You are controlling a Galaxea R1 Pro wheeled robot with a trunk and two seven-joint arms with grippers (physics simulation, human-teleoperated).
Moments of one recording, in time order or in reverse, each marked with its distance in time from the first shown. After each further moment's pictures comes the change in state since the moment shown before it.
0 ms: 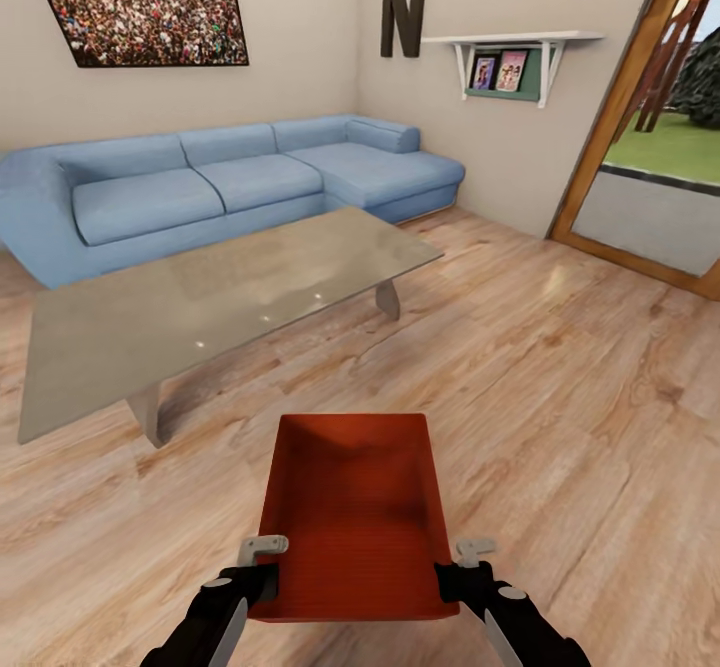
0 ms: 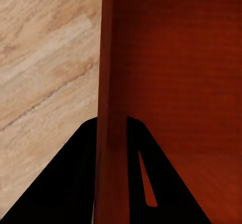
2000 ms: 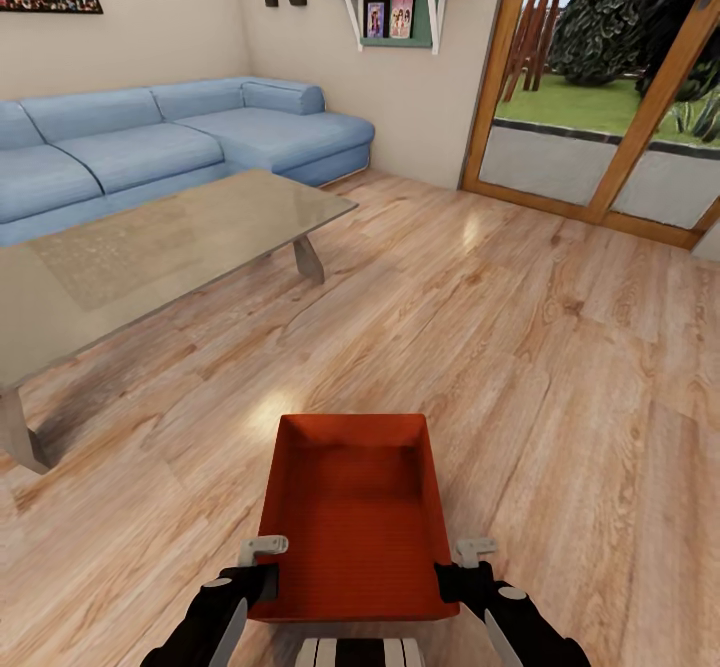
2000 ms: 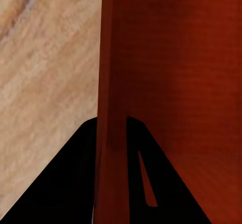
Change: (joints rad) left arm 0.000 -0.001 0.002 0.001 -0.002 0.000 -0.001; right arm 0.000 0.000 -0.001 0.000 0.000 0.001 0.002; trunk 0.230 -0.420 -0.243
